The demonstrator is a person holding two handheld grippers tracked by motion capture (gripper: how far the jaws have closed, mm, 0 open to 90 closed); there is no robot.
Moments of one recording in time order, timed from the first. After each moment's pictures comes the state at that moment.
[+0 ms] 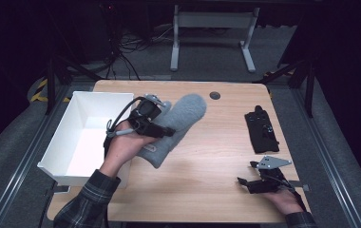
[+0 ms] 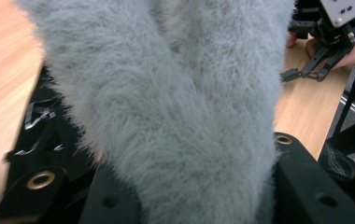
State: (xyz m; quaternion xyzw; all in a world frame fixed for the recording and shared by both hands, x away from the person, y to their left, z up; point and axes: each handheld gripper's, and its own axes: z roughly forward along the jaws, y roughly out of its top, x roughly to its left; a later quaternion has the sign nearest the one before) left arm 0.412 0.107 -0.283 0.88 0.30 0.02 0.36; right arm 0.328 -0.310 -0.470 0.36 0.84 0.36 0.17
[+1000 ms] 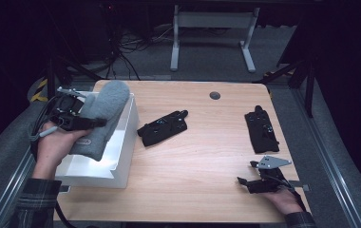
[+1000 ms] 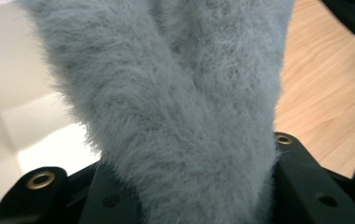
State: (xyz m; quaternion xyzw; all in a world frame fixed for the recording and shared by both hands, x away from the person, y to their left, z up) left arm 0.414 0.279 -0.294 0.81 0.47 0.07 0.34; right arm 0.328 -0.309 -0.470 0.36 0.84 0.36 0.17
